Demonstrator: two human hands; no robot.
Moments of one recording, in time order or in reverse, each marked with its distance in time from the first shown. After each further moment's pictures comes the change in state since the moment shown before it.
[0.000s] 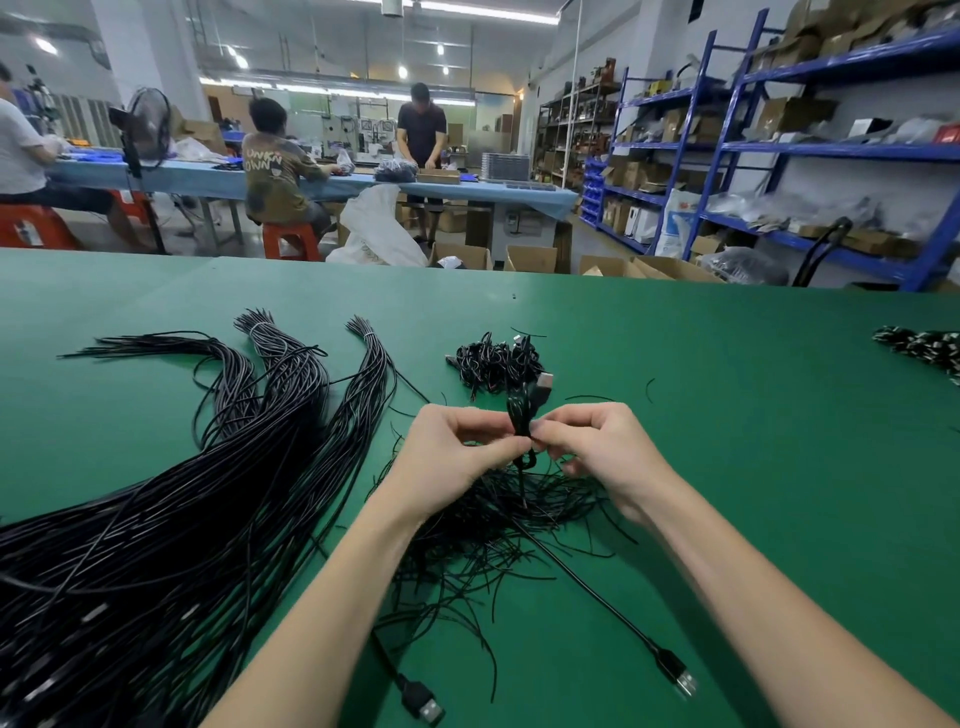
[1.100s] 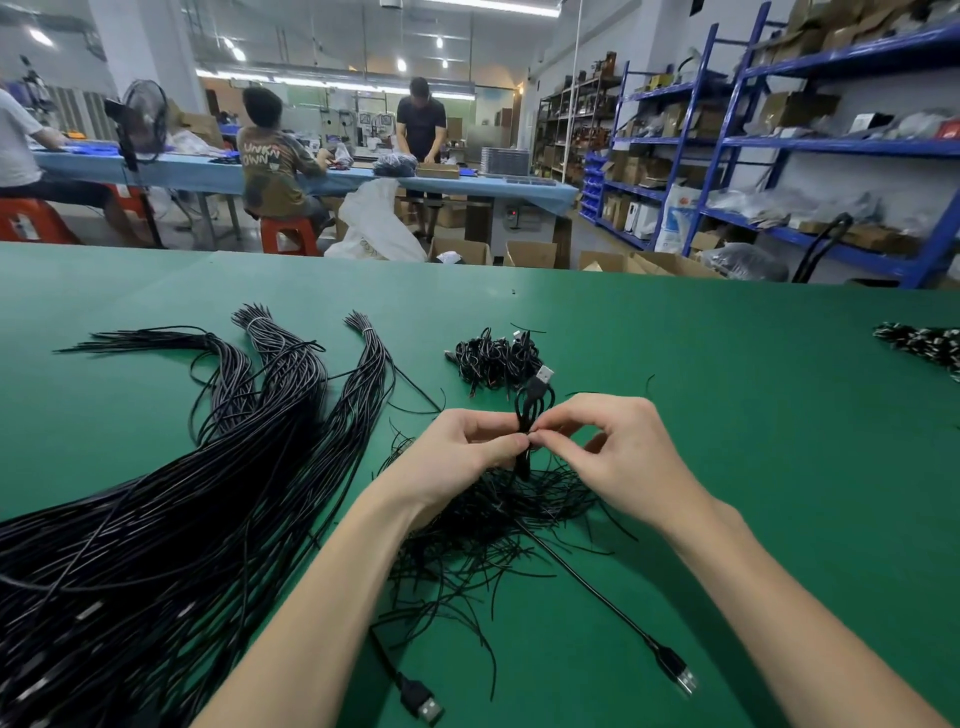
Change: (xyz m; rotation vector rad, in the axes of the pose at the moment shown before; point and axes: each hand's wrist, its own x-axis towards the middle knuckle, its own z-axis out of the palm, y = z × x) left_hand 0.002 0.004 0.002 -0.078 -0.226 -0.146; right_hand -0.004 0.012 -0.016 -0.551 0.054 -0.652
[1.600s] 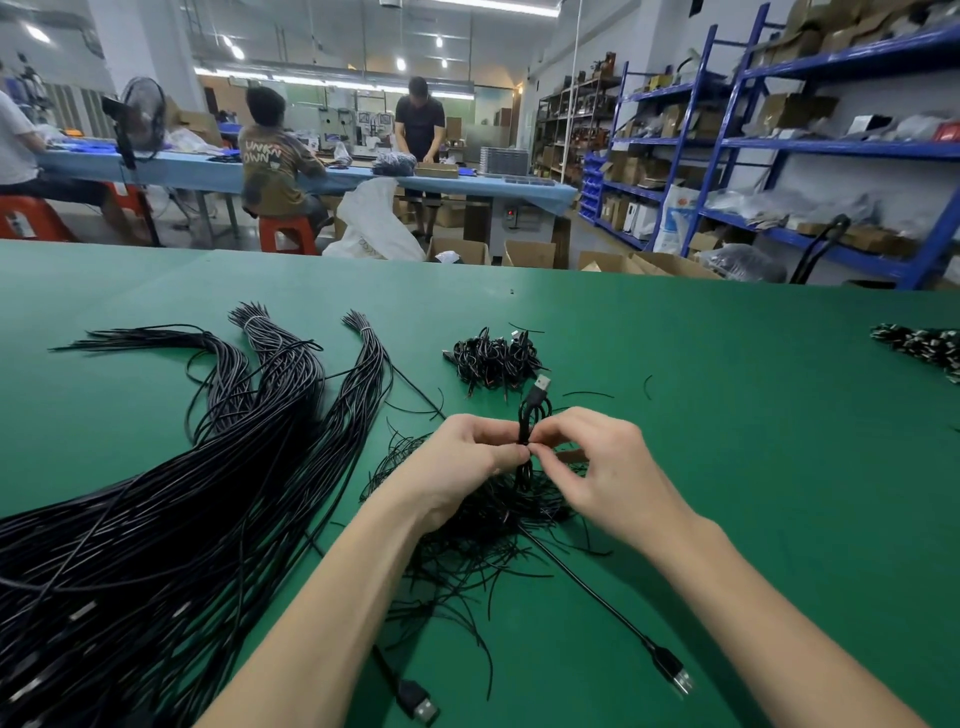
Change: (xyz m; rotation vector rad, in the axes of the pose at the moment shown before) left_hand 0.004 -0.005 0.008 -0.016 0.022 -0.085; right_hand -0.014 0.002 0.010 -0.155 -0.015 -0.102
